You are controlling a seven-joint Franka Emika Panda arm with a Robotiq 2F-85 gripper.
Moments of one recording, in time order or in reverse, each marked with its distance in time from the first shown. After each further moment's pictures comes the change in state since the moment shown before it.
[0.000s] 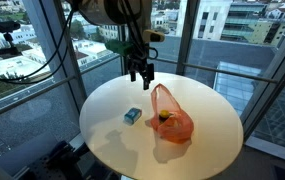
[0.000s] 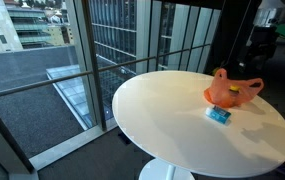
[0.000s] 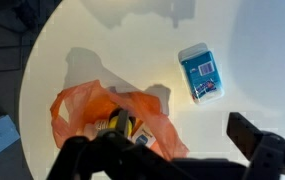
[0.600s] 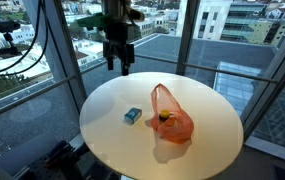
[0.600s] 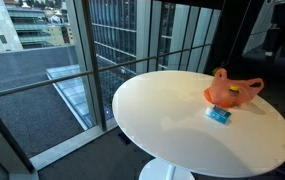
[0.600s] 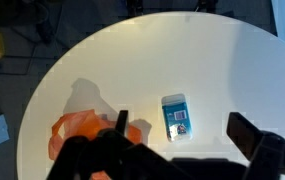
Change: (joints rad) arm 0.024 -0.175 0.081 -0.001 -0.013 -0.302 -0.079
